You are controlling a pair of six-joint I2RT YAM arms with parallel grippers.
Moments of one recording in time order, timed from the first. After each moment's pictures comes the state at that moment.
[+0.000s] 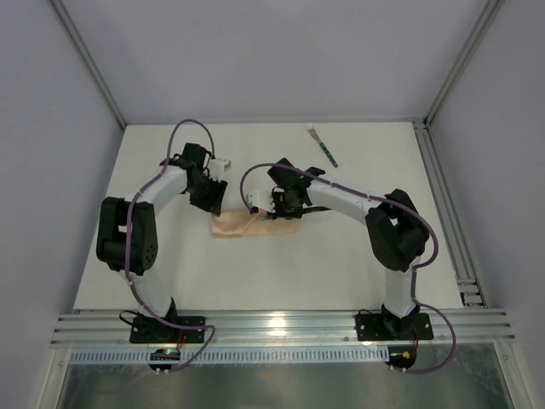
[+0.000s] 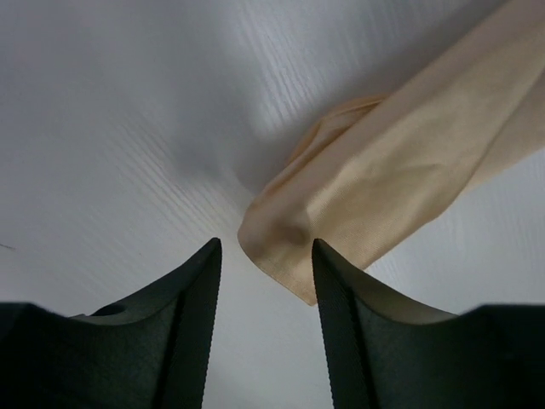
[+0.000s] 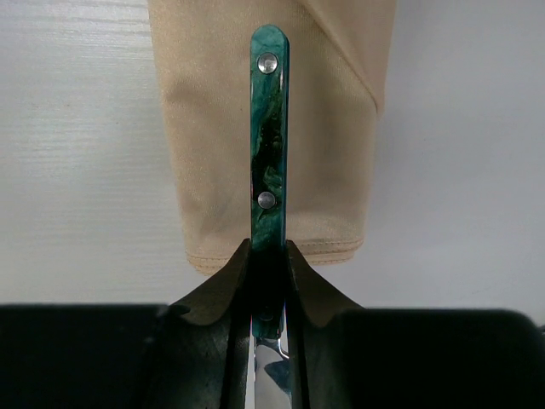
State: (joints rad) left arm -0.20 1.77 1.28 -0.75 0.28 0.23; right arm 0.72 1.92 1.44 -0.69 -0.14 -0.93
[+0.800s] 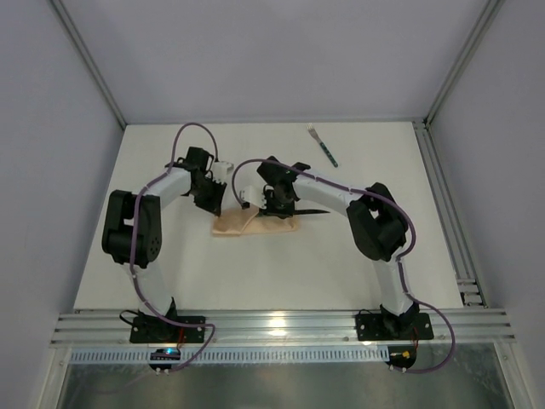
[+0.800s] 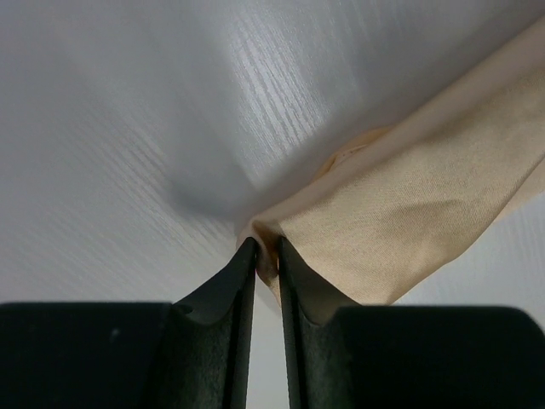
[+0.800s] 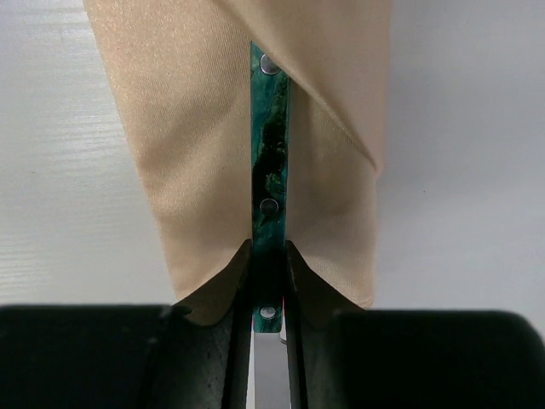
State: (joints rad) left arm -0.20 1.86 1.25 -0.63 0.29 0.24; right arm 0.73 2.09 1.62 -0.78 -0.12 -0.84
